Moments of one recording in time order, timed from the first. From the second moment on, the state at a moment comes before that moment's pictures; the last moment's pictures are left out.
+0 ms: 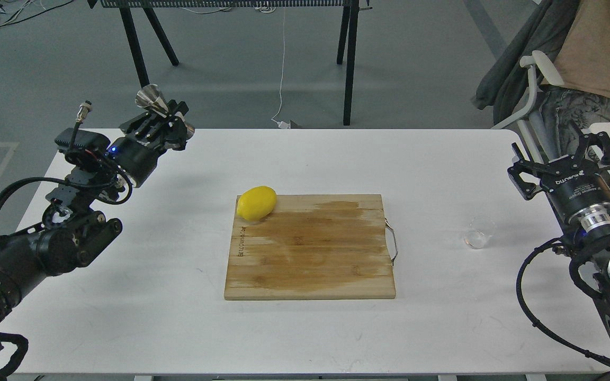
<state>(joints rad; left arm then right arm) -0.76 0.30 -0.61 -0.59 1.74 0.49 -0.49 0.30 -0.40 1.30 0.89 0.20 0.49 -0.02</state>
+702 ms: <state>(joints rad) -0.75 -0.03 -0.39 -0.73 1.93 0.49 -0.49 0.30 -0.40 1.30 0.89 0.20 0.49 -0.02</state>
